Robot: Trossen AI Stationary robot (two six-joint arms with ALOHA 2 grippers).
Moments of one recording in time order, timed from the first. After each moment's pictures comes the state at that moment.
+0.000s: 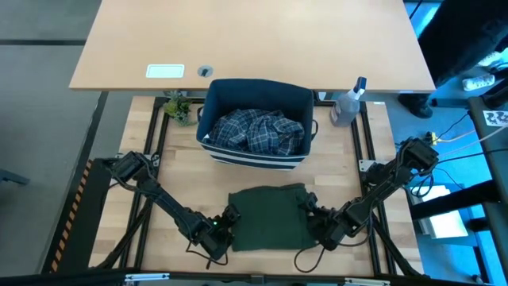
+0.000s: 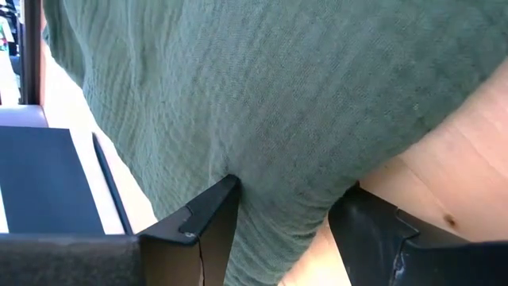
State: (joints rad) left arm -0.67 1.98 1.10 -0.34 -0.68 0.30; right arm 0.80 1.62 0.76 -0.38 0.63 -0.11
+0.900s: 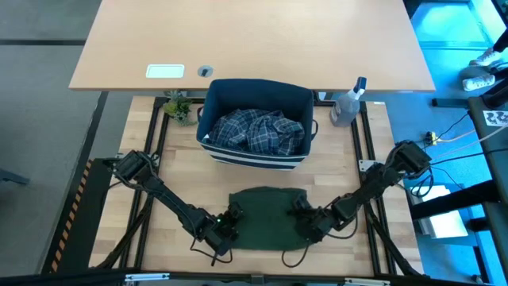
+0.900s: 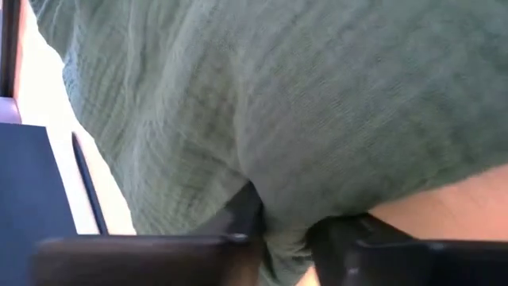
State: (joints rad) left arm -0.63 1.98 1.10 -0.28 -0.62 0.29; right arm 0.67 1.71 0.76 -0.10 0.47 -0.27
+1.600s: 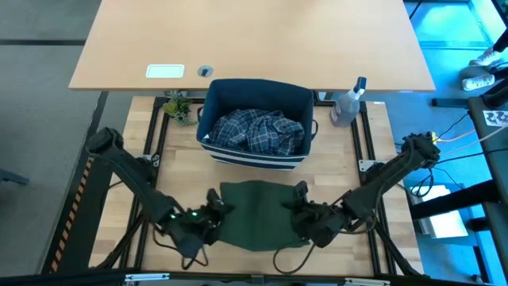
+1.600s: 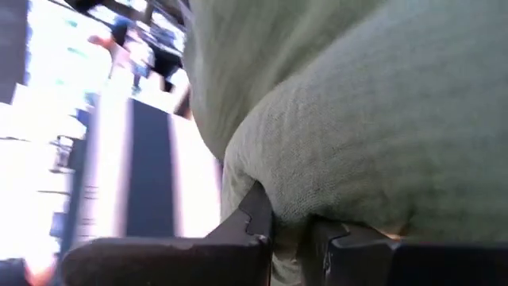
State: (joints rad) left arm -0.74 1.61 1.18 -0.48 -0.91 0.29; right arm 0.67 1.57 1.24 -0.61 0.64 -0.13
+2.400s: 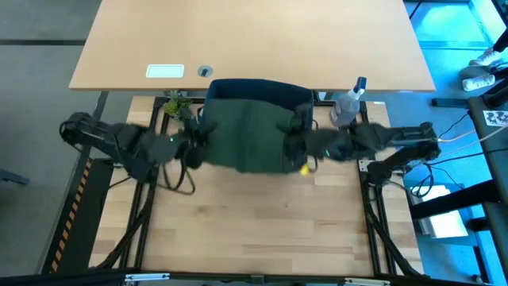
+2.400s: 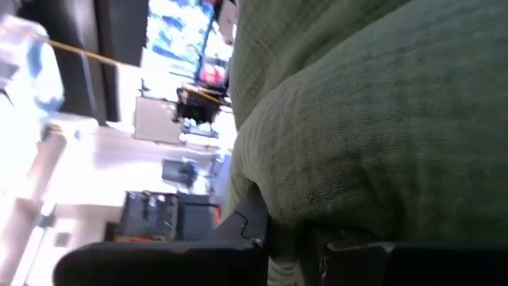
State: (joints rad) left arm -0.38 1.18 1.38 -0.69 -0.99 0.85; right arm 0.25 1.50 1.75 -0.84 0.68 -0.57
